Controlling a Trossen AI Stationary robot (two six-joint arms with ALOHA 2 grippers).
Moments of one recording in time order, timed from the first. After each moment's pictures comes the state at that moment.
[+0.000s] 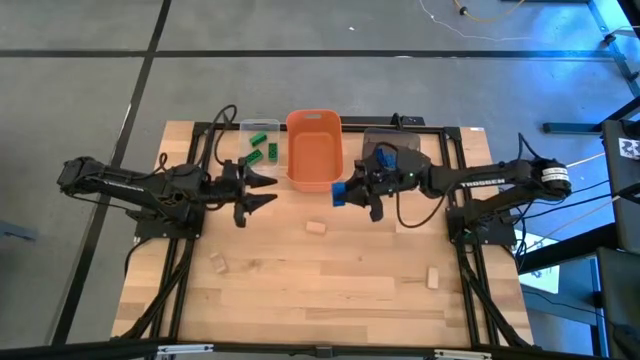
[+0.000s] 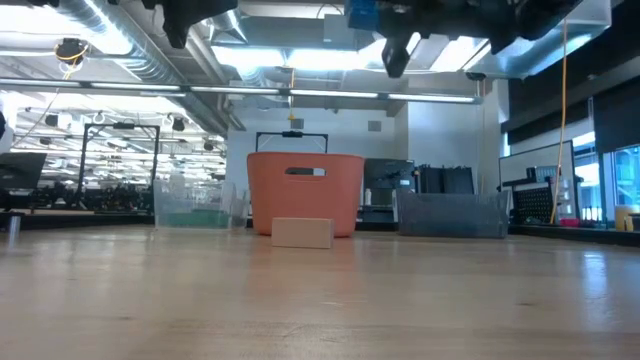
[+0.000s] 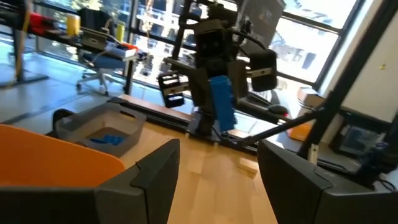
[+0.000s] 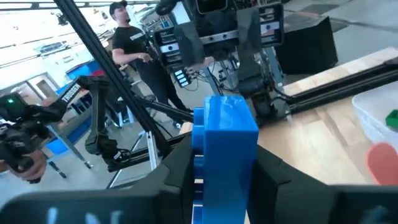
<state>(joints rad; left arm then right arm) -0.11 0.74 0.53 0.28 -0.24 -0.28 -0.11 1.33 0.78 0.52 -0.35 0.46</state>
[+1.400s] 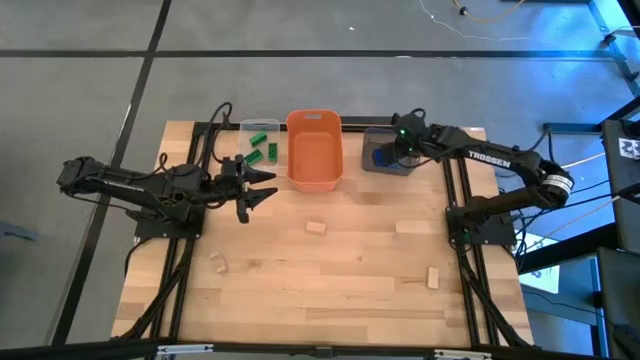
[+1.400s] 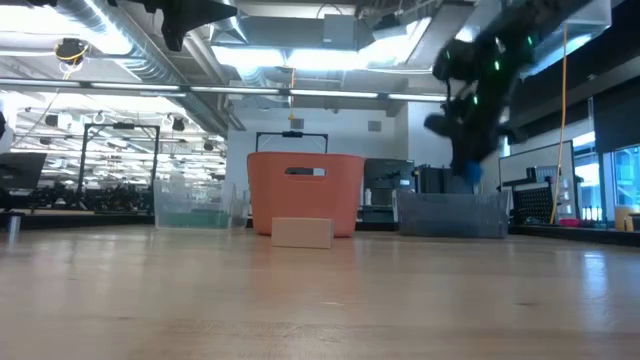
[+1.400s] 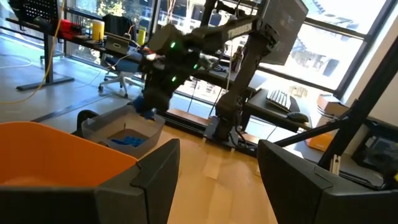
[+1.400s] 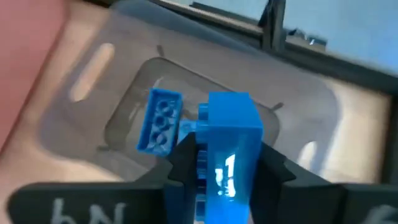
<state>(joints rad) -0.11 0.74 0.53 0.28 -0.33 -0.28 -0.63 1.31 0.88 -0.62 0.32 0.53</state>
